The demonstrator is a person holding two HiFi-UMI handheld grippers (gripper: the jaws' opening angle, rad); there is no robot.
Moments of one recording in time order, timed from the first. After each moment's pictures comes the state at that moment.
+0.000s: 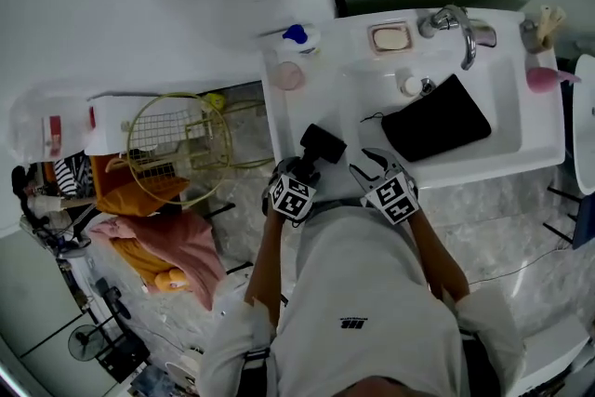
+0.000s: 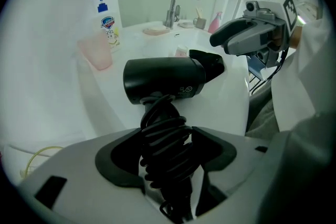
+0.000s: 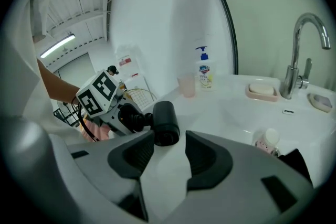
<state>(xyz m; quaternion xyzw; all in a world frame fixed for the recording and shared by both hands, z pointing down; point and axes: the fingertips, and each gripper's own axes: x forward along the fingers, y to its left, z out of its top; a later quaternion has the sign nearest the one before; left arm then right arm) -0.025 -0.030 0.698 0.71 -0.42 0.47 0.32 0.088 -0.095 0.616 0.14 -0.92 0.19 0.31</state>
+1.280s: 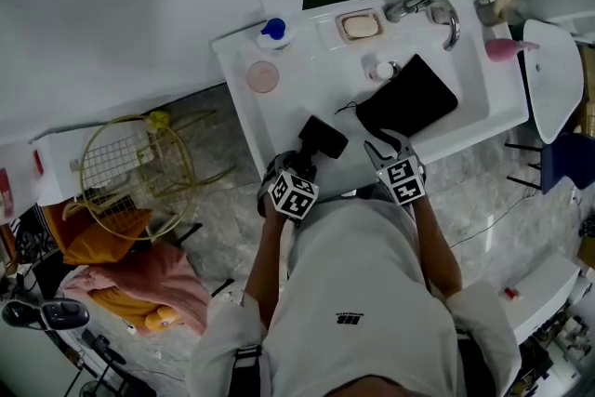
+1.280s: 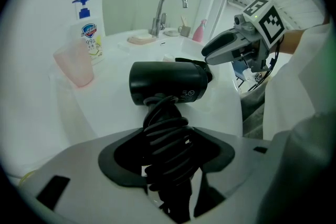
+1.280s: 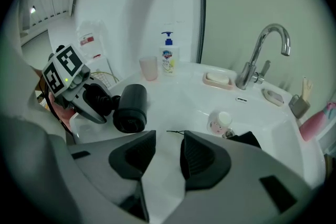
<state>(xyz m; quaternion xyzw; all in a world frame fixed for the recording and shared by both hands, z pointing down) -0.004 -0.058 0.693 0.77 -0.35 0.44 0.29 0.147 -0.134 0.642 0.32 -0.83 0.17 0.41</state>
